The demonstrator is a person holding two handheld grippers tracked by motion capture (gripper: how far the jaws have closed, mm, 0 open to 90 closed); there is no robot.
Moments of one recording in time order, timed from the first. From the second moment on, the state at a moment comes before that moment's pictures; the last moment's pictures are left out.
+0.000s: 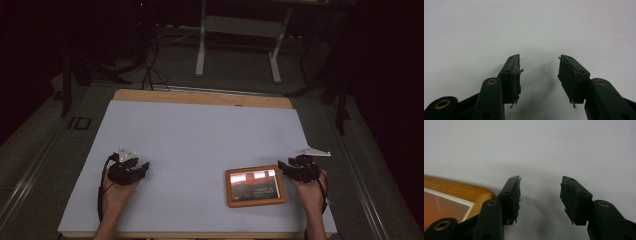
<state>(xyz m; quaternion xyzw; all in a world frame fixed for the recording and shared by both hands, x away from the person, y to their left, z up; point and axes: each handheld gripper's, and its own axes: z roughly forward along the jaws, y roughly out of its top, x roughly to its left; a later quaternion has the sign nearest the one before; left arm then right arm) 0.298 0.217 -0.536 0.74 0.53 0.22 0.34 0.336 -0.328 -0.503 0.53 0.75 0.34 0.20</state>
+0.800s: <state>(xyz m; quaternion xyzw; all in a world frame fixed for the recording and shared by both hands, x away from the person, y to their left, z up) 0.294 0.194 -0.530 0.77 0.48 0.20 0.36 0.315 -0.331 -0.480 0.51 0.75 0.38 0.16</state>
